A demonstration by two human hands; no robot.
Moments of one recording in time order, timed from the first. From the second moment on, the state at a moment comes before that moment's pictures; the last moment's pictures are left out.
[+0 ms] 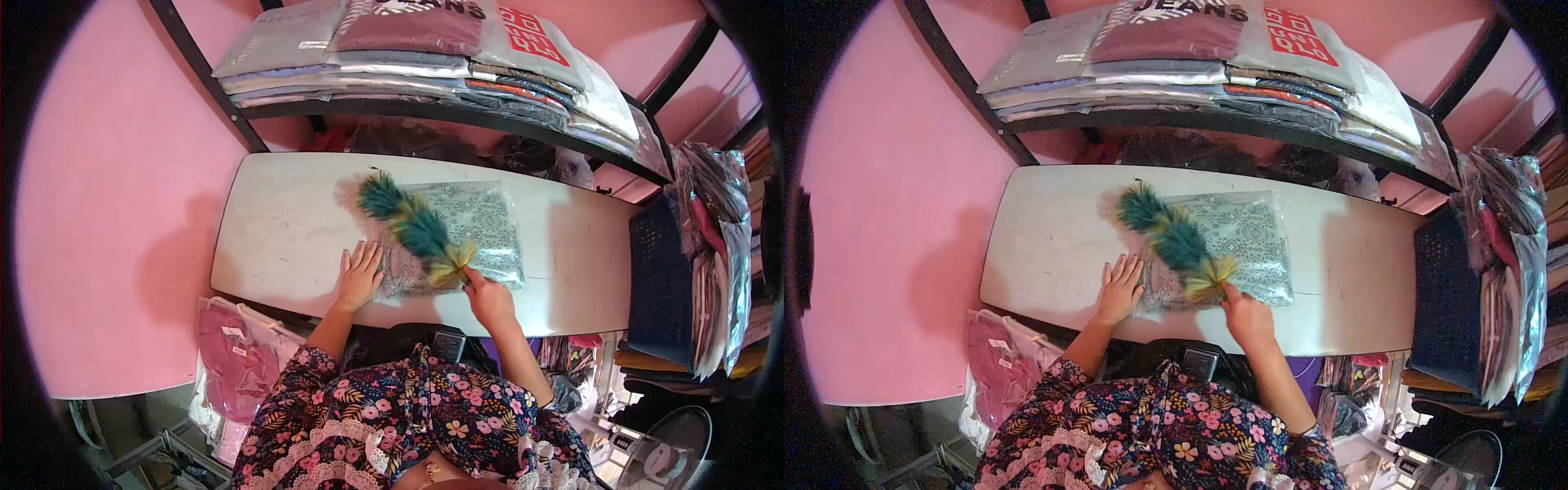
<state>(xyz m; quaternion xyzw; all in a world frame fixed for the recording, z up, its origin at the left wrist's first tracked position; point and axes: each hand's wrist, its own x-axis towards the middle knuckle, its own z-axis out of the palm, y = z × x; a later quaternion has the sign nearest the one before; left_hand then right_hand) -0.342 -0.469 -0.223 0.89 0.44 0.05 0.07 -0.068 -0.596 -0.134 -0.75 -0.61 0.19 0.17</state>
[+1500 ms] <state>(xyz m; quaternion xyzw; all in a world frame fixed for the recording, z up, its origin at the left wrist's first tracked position) -0.344 -0.469 -0.226 0.89 0.45 0.07 0.05 -0.009 -0.682 -0.181 -0.91 -0.36 0.09 0.18</state>
